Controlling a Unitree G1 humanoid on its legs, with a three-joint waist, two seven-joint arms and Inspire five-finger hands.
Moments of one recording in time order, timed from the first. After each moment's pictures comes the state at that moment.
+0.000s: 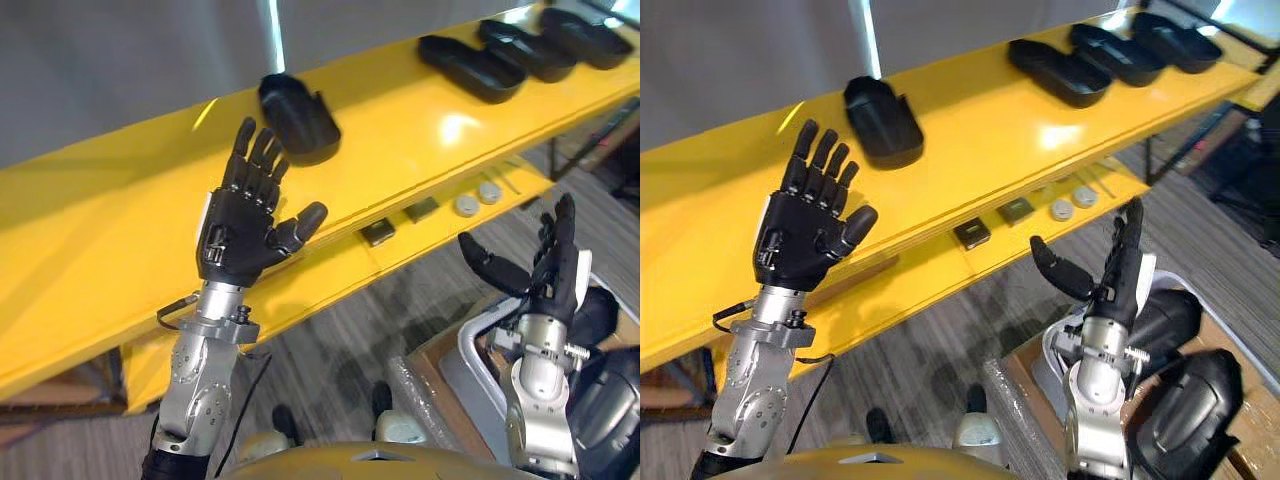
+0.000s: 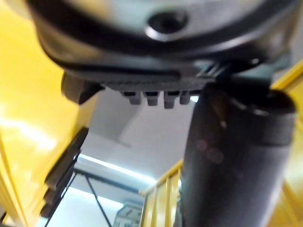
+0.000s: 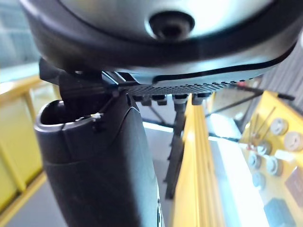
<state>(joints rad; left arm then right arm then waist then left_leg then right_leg) 0.16 0.18 -0.16 -0.40 -0.62 -0.24 -0.18 0.30 -0.08 -0.22 -0.21 0.02 -0.23 -0.28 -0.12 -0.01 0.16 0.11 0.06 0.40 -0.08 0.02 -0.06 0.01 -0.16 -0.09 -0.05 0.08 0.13</state>
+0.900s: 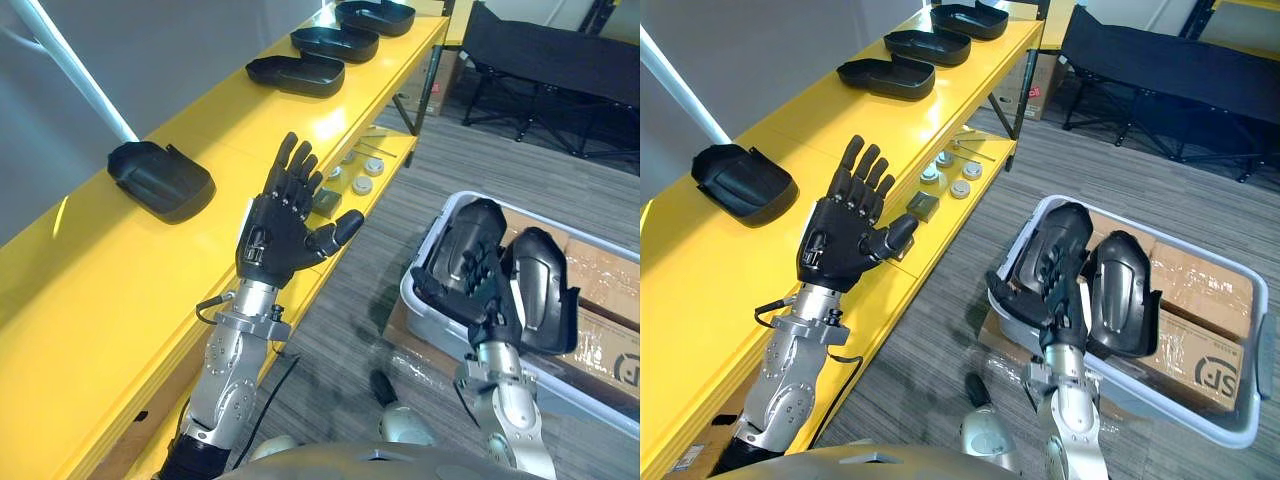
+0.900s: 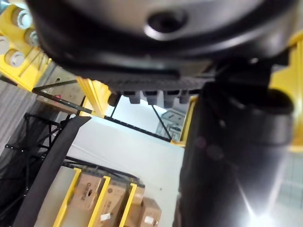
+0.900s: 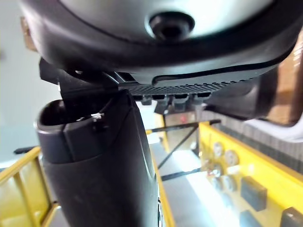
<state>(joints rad) 0.10 0.18 -0.30 -0.33 -0.54 -0.26 -0.10 0.44 -0.10 -0.03 -0.13 0.27 -0.24 -0.11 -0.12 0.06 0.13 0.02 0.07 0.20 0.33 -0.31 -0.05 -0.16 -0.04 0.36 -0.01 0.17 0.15</state>
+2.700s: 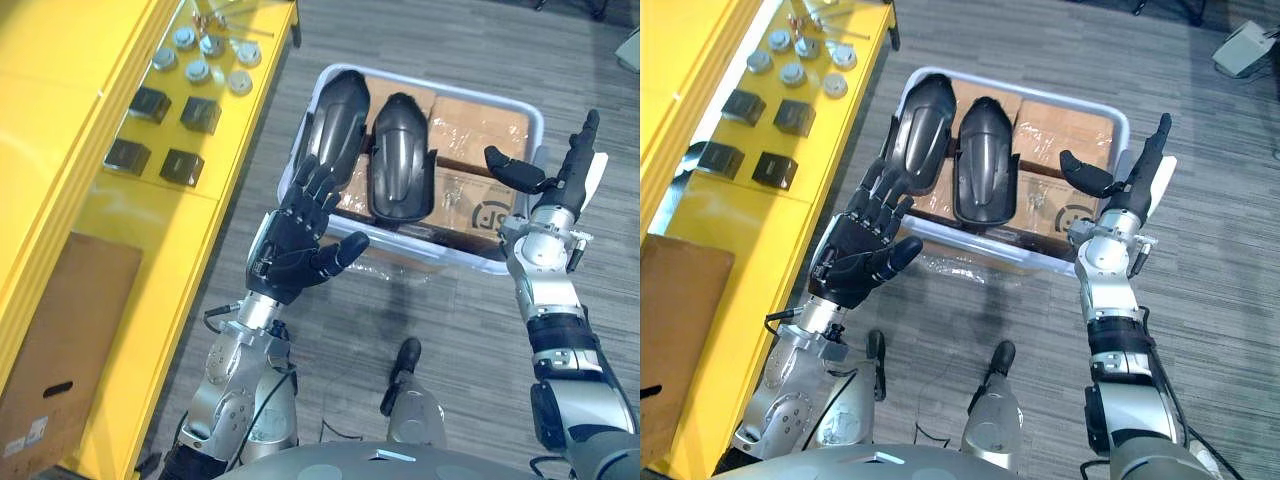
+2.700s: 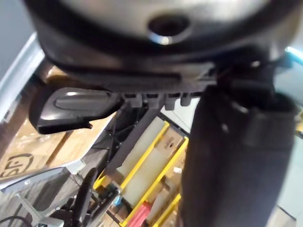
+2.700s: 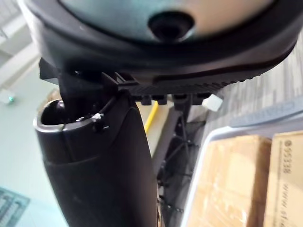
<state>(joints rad) 0.16 0.20 -0.31 -0.28 -0.67 -0.21 -0.25 -0.55 -0.51 -0.08 0.56 0.12 -0.13 -0.46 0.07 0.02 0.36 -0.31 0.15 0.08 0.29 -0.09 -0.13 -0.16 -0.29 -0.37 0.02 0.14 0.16</state>
